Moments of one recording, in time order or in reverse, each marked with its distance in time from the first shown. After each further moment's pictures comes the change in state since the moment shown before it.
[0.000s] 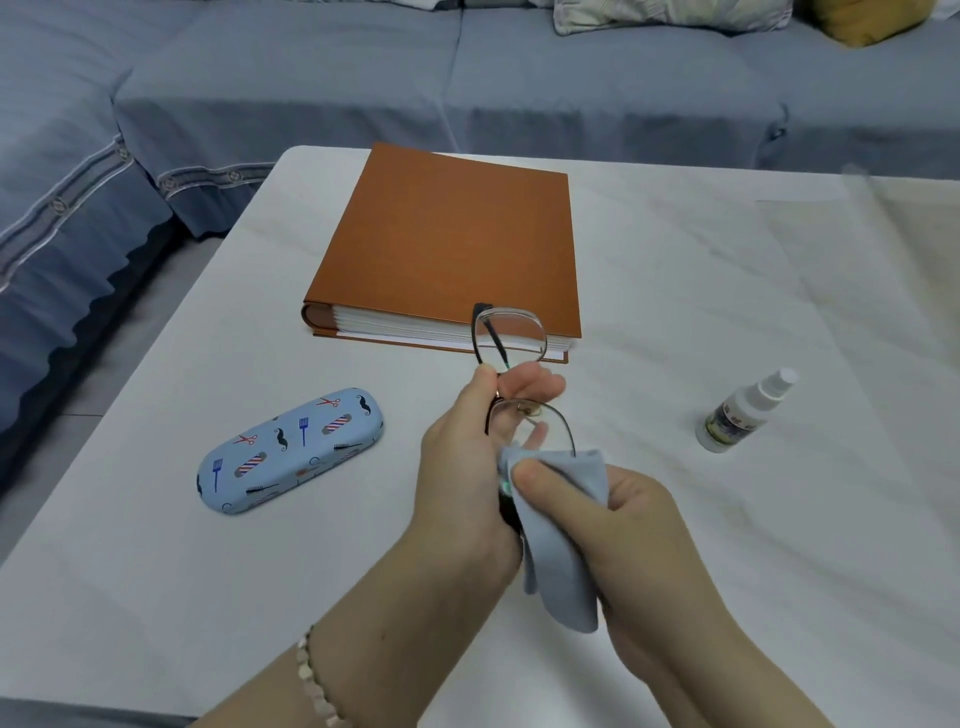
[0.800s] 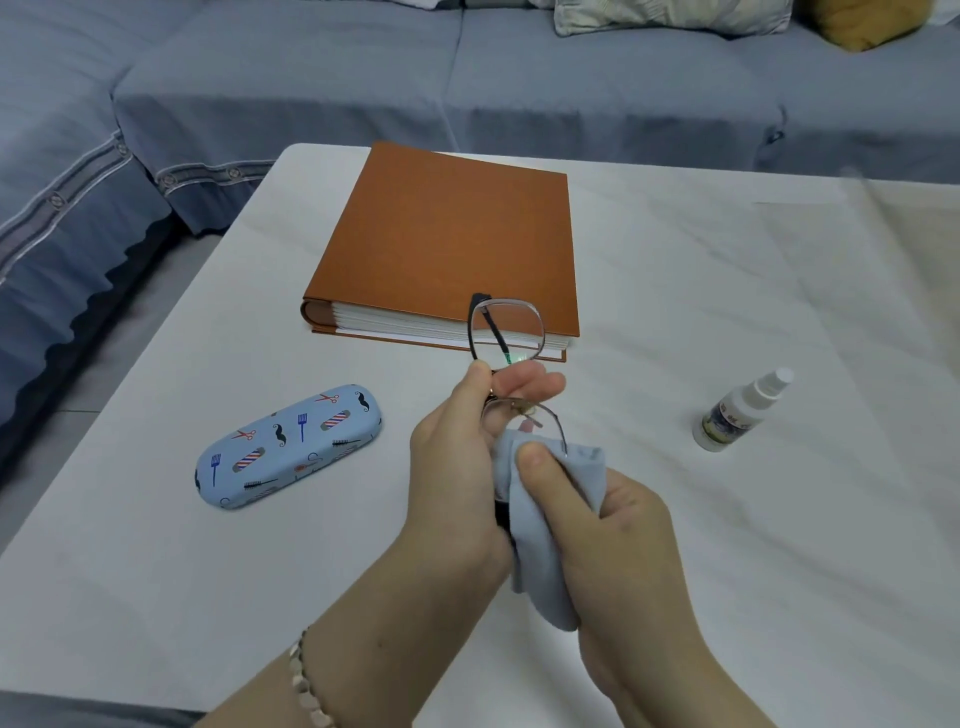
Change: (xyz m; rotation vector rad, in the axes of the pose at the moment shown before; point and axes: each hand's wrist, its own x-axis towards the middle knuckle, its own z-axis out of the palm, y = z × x) left_hand -0.003 0.002 -0.002 0.064 -0.007 0.043; right_hand -0.007 0.007 0.012 0.037 0.138 -0.091
